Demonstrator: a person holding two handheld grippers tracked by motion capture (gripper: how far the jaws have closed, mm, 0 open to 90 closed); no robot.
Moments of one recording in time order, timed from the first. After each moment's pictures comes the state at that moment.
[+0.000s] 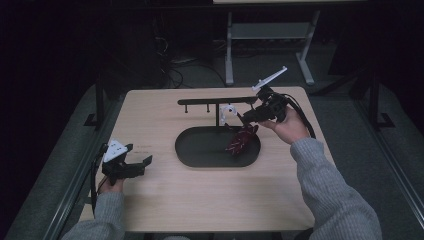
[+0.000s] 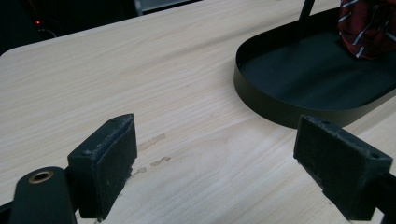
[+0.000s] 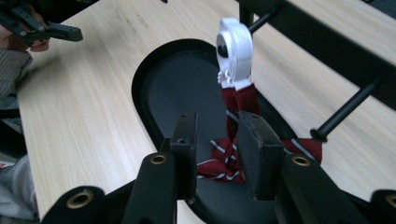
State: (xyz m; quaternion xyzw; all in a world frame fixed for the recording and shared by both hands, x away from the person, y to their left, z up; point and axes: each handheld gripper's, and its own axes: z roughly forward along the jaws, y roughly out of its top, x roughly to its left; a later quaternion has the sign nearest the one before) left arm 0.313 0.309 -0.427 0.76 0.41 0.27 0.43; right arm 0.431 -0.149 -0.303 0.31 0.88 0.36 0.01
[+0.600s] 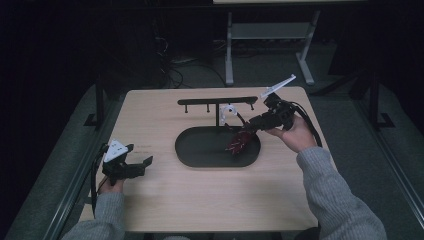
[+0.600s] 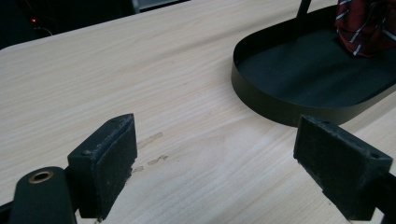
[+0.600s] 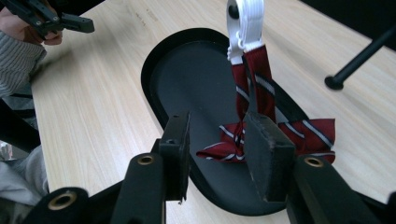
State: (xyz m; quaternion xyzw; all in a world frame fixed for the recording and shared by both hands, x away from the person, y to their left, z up) left arm 0.313 0.309 -0.428 0.76 0.41 0.26 0.43; right arm 0.415 -0.167 -0.316 0.31 0.87 0.38 0.00
